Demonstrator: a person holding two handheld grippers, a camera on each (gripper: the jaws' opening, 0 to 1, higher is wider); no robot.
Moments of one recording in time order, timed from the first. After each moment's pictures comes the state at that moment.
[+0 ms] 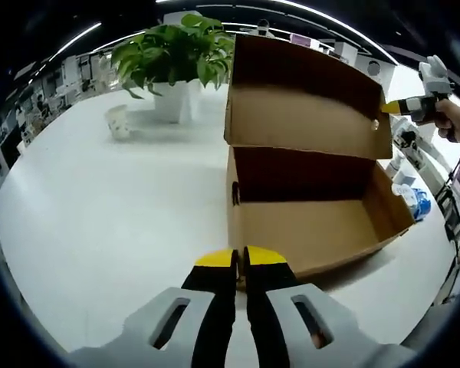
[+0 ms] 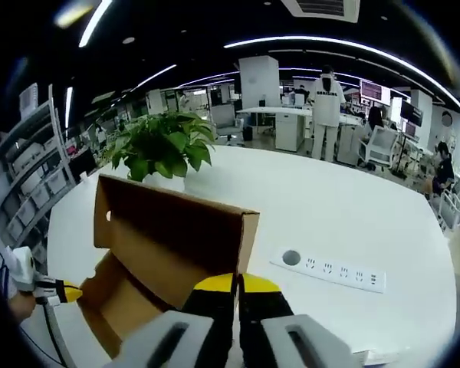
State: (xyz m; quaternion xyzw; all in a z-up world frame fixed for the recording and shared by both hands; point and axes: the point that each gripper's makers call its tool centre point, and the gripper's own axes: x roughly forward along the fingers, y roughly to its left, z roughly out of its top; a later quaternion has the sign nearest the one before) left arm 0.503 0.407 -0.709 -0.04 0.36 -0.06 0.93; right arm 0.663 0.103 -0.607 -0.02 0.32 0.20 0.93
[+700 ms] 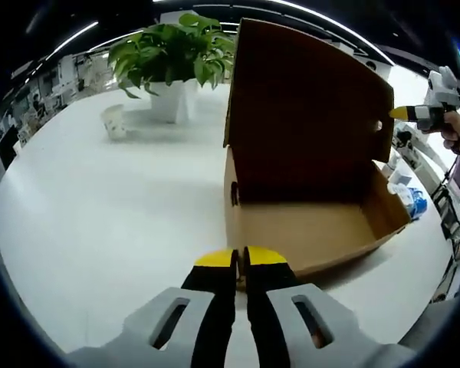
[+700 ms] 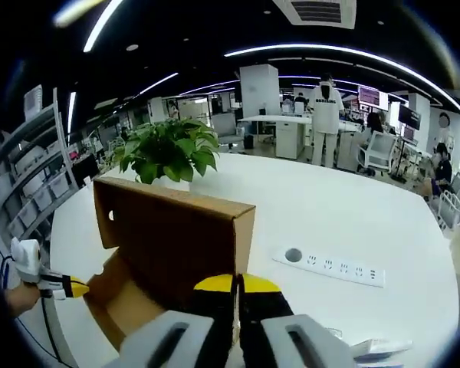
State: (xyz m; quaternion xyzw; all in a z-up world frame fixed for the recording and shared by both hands) left arm 0.503 0.407 -0.710 -0.04 0.36 -0.07 0.93; right arm 0.640 0.103 -0.602 -0.01 0.30 0.20 0.93
